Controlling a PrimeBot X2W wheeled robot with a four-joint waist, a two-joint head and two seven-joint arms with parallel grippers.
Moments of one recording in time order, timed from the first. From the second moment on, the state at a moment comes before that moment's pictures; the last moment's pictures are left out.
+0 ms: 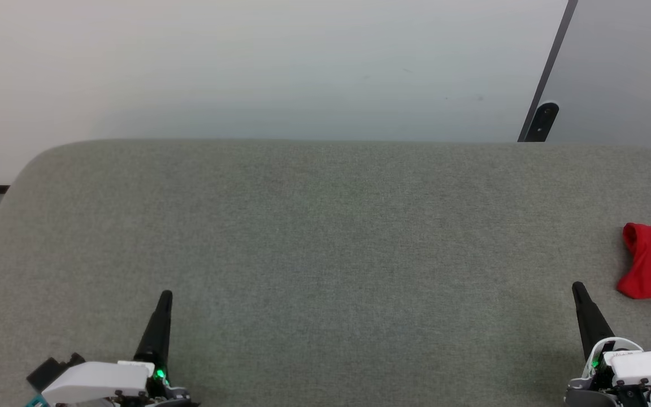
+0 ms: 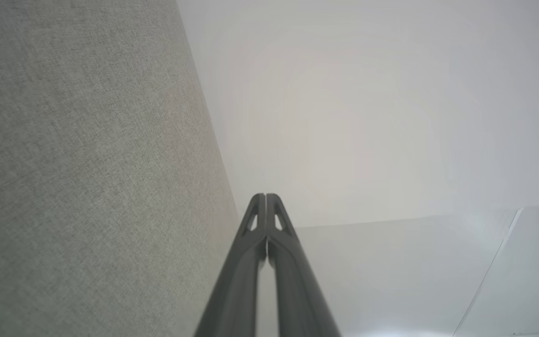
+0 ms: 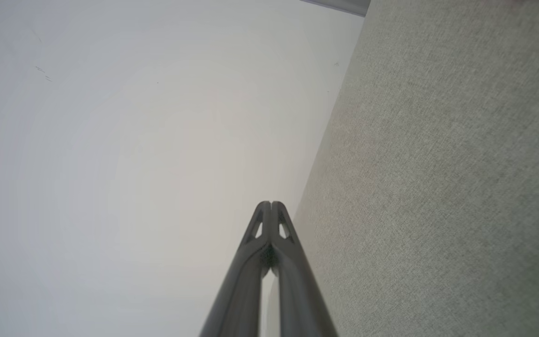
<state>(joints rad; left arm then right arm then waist) -0.08 0.06 0.11 0.24 -1.48 -0.13 0.08 -0.09 -0.05 -0.11 0.26 1.45 0.13 0.08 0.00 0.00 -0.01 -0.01</state>
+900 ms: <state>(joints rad) -0.10 0.05 0.11 0.24 -1.61 -0.13 0.11 -0.11 -0.05 -0.11 0.25 1.61 0.13 0.11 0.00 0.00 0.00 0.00</state>
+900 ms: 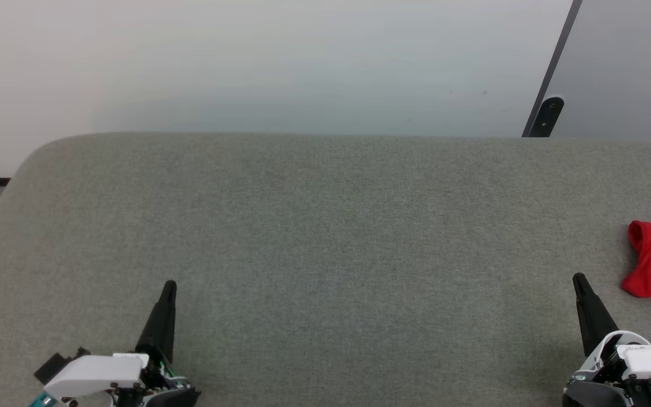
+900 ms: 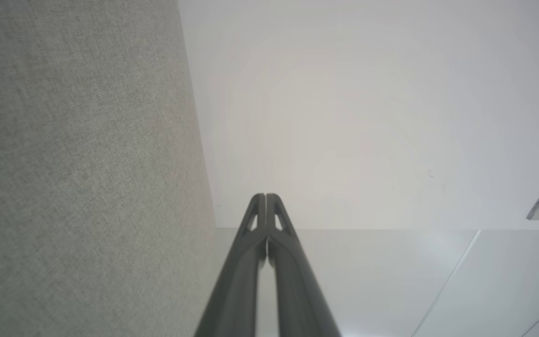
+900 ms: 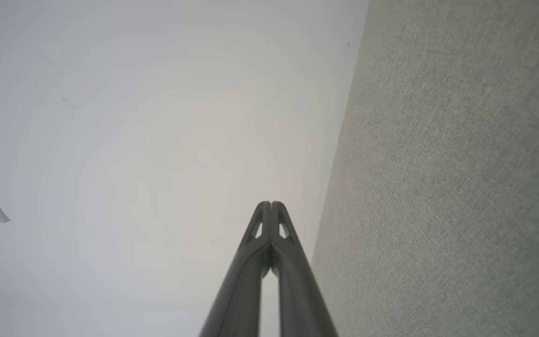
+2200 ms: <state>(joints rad) -0.10 0.05 0.11 0.24 -1.61 -0.13 0.11 -0.11 -0.05 -0.11 0.25 1.61 0.13 0.11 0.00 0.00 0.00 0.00</state>
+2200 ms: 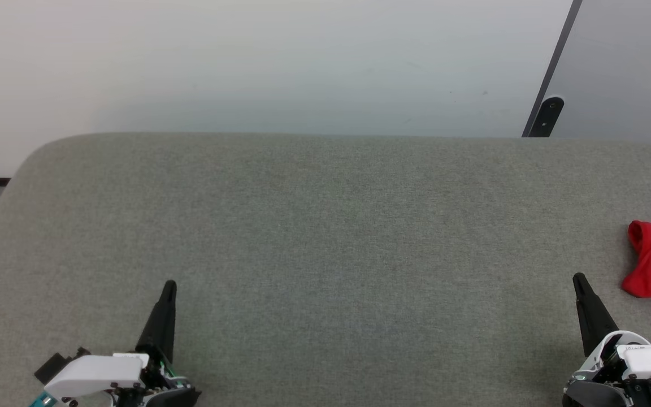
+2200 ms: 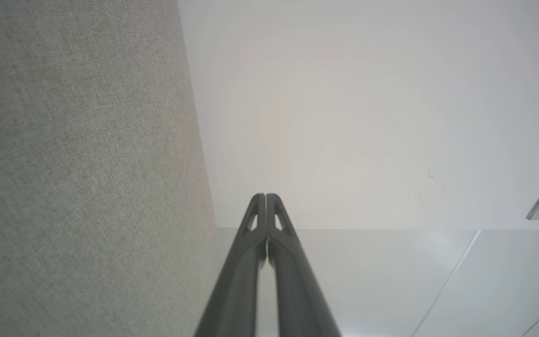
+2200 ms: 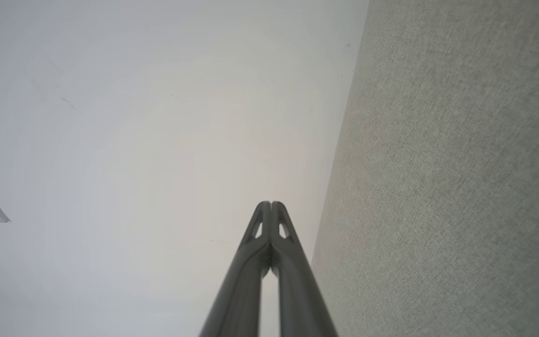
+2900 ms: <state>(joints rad) -0.10 0.05 0.11 0.24 -1.61 -0.13 0.11 -0.11 -0.05 -0.11 0.25 1.61 0.13 0.11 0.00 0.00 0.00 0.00</state>
